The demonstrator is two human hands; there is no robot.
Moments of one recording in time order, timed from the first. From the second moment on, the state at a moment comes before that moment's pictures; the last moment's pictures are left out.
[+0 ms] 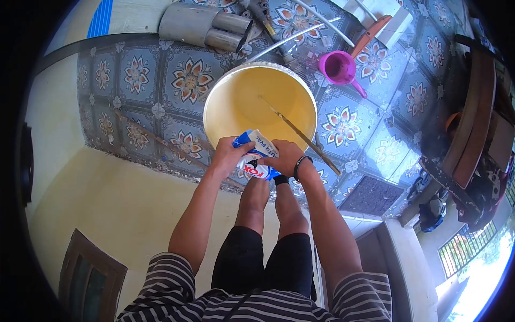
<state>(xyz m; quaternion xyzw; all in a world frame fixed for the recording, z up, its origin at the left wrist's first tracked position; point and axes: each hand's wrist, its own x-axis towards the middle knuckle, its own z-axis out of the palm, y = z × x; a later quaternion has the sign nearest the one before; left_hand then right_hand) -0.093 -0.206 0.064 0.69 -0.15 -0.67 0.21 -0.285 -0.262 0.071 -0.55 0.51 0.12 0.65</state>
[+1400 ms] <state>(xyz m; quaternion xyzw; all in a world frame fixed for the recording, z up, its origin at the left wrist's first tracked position) -0.095 -0.216 0.058 0.67 -0.27 -0.65 0.23 -0.250 -0.253 0.066 -0.51 0.67 -0.03 0.54</state>
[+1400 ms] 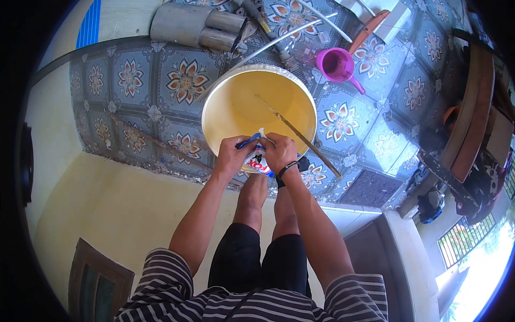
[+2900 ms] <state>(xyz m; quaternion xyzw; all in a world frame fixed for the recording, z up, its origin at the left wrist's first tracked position) -0.119 -0.218 0.049 0.77 -0.18 -0.54 0.28 -0.218 -0.237 0.041 -0.39 0.80 -0.08 0.44</state>
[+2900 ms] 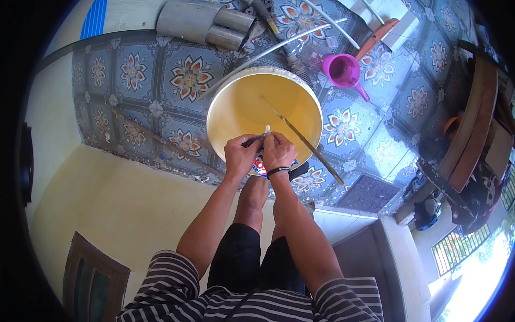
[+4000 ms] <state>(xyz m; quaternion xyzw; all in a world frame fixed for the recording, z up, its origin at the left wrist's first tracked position) -0.113 -0.237 0.082 0.79 -0.22 -0.52 0.24 -0.220 -0.259 0.076 -0.43 0.78 -0.09 0.45</state>
